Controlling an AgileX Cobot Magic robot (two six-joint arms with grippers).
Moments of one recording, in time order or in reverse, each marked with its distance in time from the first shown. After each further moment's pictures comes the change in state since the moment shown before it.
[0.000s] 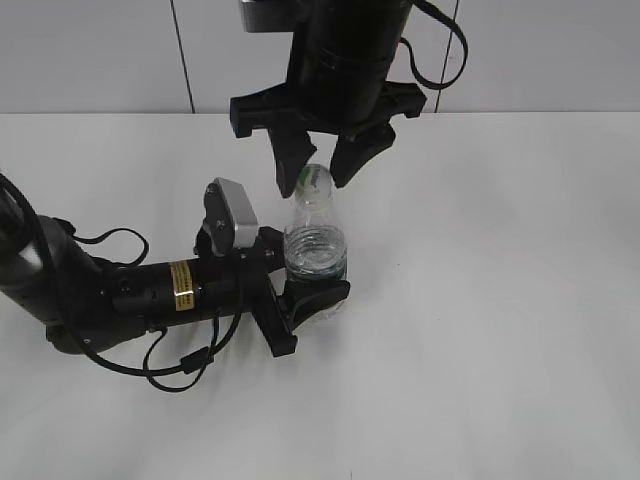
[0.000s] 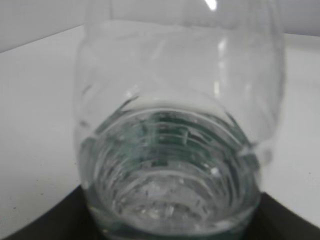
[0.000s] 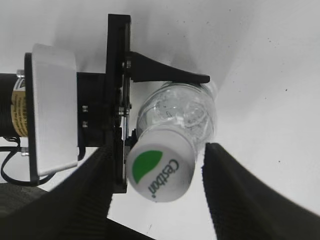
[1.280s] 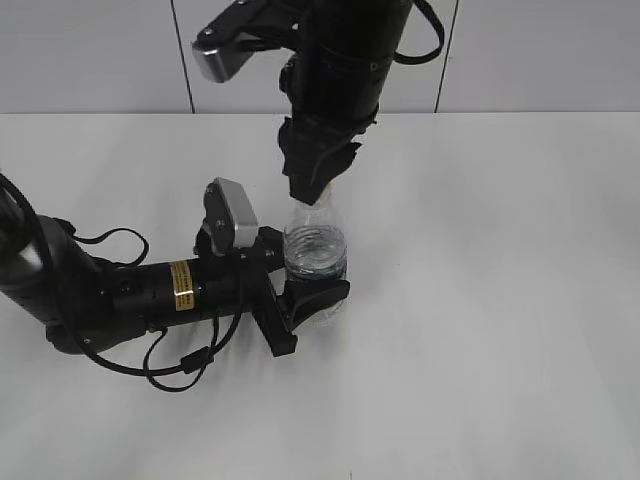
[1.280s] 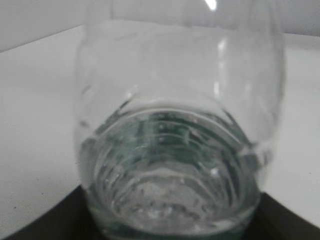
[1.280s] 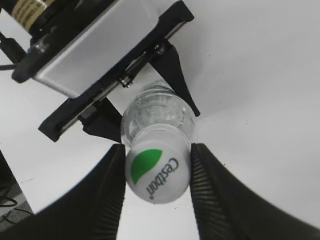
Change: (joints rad) left arm 0.000 0.000 0.000 0.001 0.001 -0.002; right arm 0.000 0.000 -0.004 -0.012 0.000 -0.826
